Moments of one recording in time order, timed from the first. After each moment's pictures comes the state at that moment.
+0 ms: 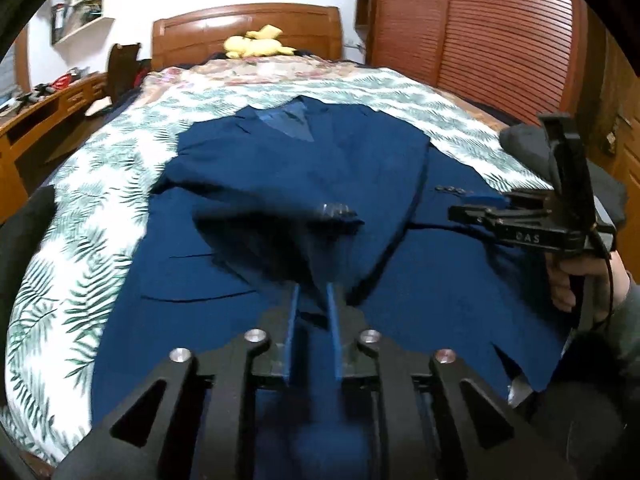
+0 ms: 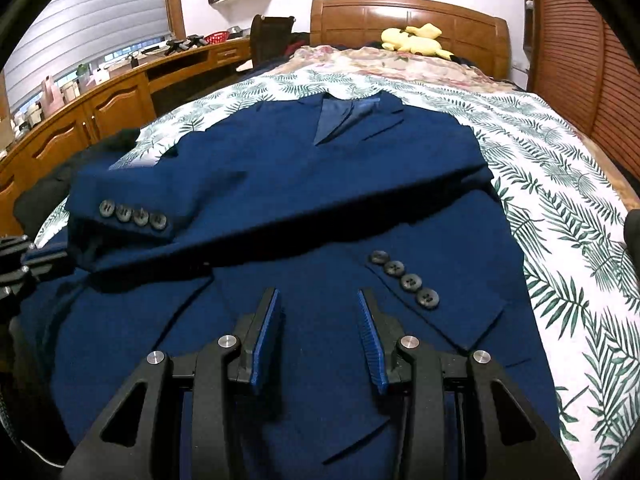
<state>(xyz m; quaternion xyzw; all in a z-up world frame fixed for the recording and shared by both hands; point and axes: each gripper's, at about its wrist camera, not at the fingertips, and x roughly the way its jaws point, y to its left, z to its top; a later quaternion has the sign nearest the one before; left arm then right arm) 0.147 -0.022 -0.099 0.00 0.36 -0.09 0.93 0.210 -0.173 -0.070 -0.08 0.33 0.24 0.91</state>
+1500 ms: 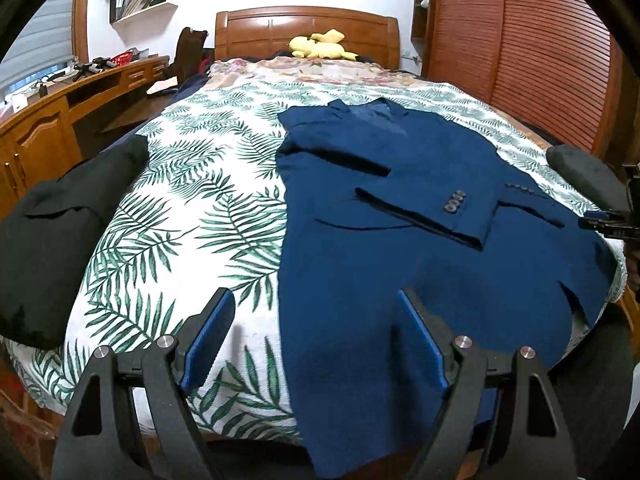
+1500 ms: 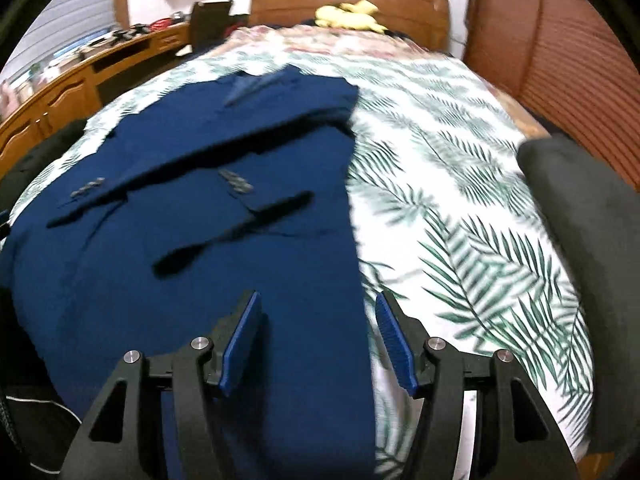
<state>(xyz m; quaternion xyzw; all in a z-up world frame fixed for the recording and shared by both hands) 0.093 0.091 -0.121 -0.02 0.36 -0.02 0.93 0.160 -0.289 -0.064 -0.09 0.39 0.13 0.91</state>
